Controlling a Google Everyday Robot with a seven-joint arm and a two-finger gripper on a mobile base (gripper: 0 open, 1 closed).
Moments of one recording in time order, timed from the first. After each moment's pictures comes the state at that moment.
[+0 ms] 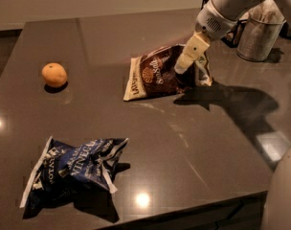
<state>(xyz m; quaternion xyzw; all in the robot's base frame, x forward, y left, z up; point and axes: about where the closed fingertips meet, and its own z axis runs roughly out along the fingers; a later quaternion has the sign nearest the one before) 0.645 -0.137 0.921 -0.51 0.83 0.11 0.22</state>
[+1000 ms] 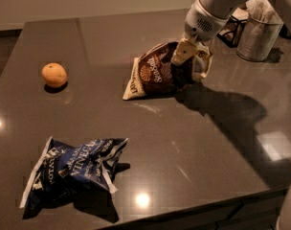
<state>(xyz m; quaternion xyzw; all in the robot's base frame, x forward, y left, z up) 0.618 -0.111 0.930 -0.56 0.80 0.10 0.20</state>
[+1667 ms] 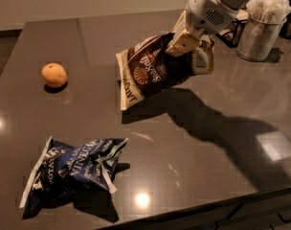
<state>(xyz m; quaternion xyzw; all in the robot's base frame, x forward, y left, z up) 0.560 -0.080 0.986 -0.63 0.72 0.10 0.28</state>
